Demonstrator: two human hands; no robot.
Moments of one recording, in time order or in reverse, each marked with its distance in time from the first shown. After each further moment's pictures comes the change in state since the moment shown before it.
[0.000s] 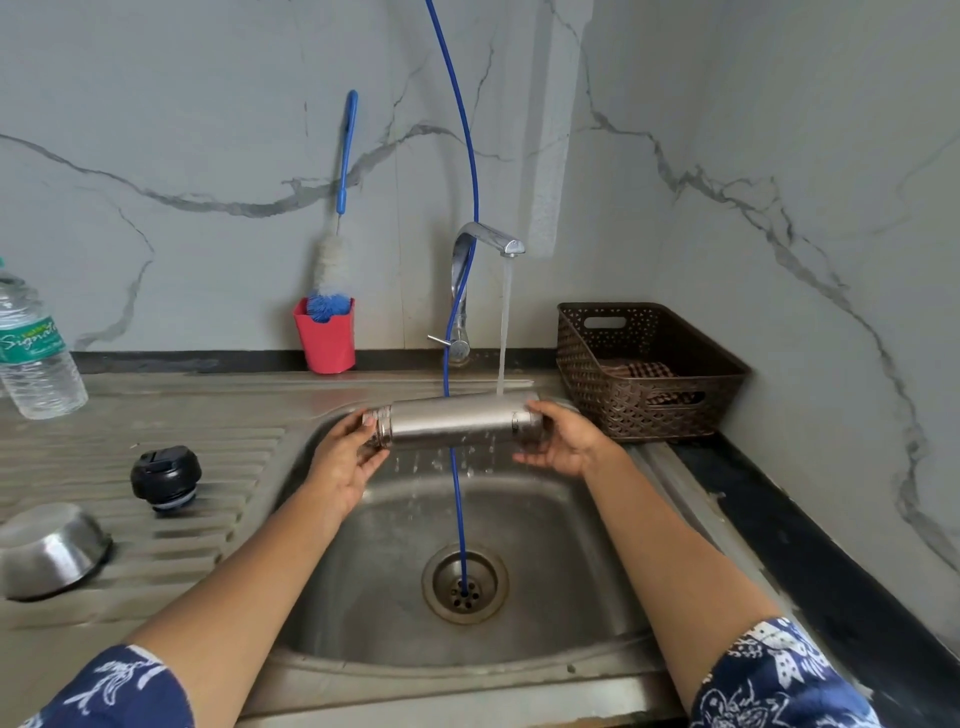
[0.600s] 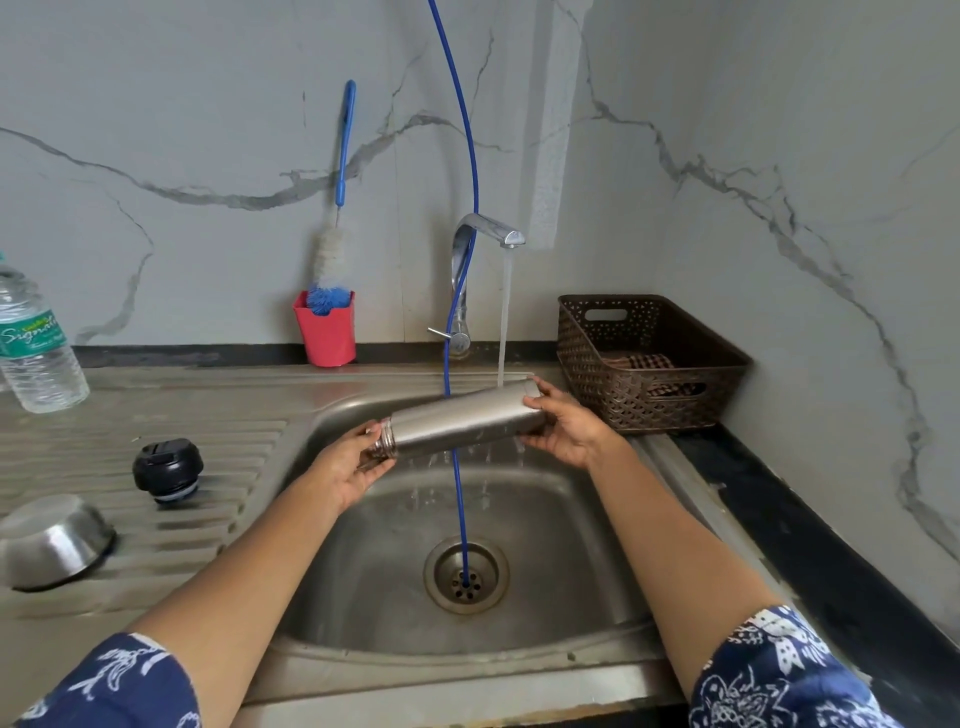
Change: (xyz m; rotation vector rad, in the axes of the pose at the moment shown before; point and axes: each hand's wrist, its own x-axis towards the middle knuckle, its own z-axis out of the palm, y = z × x) left_hand -0.004 -0.002 -0.004 0.049 0.007 -0.167; right_hand -0.003 -0.003 0.000 0.067 -0.069 -0.080
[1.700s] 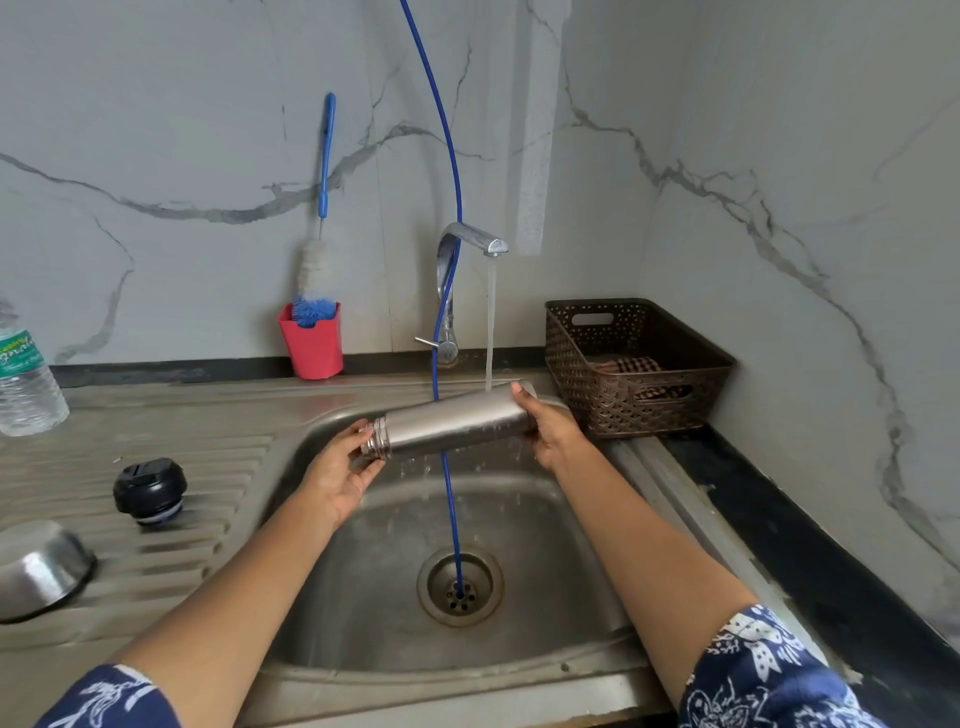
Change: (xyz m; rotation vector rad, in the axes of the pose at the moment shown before) left_hand -0.004 0.001 0.007 -0.104 -0.048 0.071; right_hand 0.008 0.010 0.014 0.051 0.276 -0.058
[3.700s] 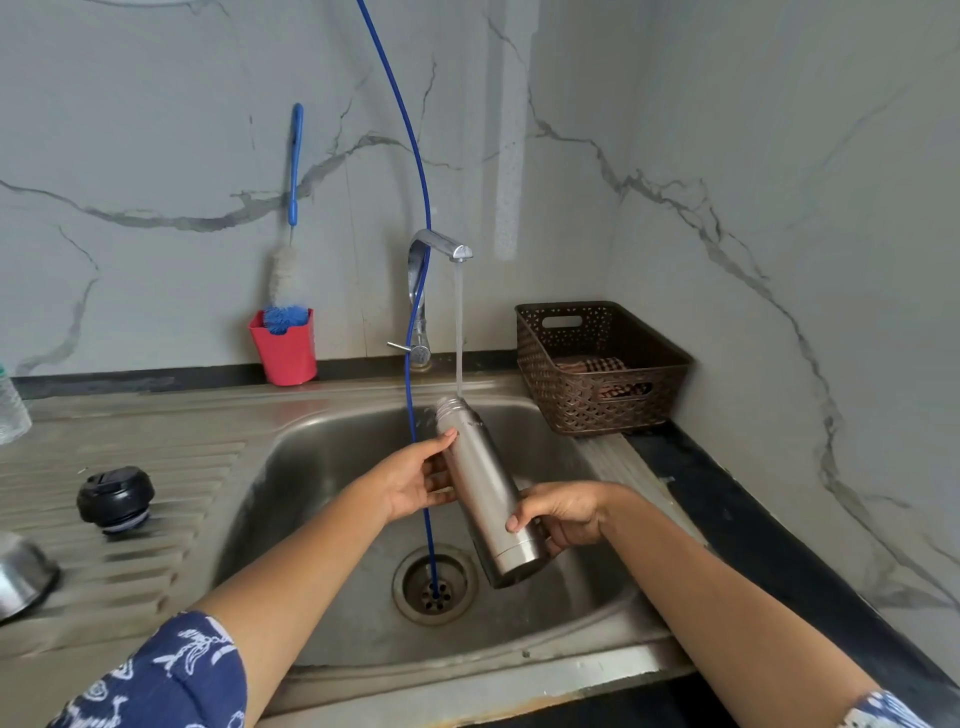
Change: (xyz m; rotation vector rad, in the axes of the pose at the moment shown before) left_hand -0.021 -0.050 0.075 0.410 -0.303 -0.290; right_hand -0.070 0.009 -0.069 -0.782 -0.603 0.386
